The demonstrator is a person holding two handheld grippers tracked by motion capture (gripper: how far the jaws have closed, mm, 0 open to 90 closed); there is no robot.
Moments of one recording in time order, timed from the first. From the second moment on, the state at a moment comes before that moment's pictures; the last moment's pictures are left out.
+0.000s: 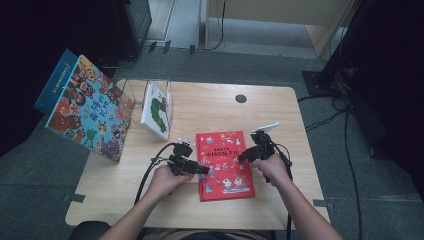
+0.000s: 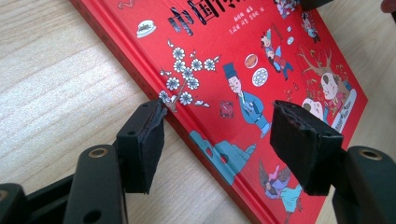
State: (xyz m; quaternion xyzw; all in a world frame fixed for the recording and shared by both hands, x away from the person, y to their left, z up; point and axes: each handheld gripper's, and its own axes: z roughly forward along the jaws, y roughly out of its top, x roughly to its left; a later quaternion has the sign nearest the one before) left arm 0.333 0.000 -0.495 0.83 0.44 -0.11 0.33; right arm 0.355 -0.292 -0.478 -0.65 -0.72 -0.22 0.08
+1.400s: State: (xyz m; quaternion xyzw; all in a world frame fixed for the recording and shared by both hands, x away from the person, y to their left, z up) left arm 0.344 0.010 -0.498 0.82 0.43 -0.16 0.34; right arm 0.363 -0.250 -0.400 -0.55 -0.78 -0.28 0.12
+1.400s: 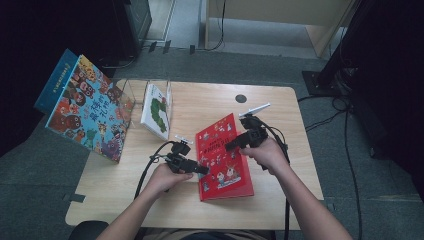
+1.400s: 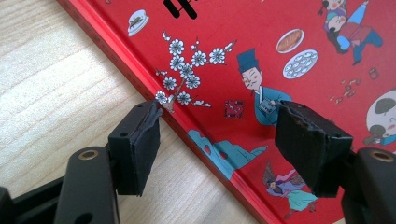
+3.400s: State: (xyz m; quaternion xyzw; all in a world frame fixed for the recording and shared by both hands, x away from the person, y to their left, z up) left arm 0.364 0.044 -0.494 0.76 0.47 -0.18 0.42; right arm 0.359 -0.222 -0.359 -0.47 -0.81 -0.34 0.09
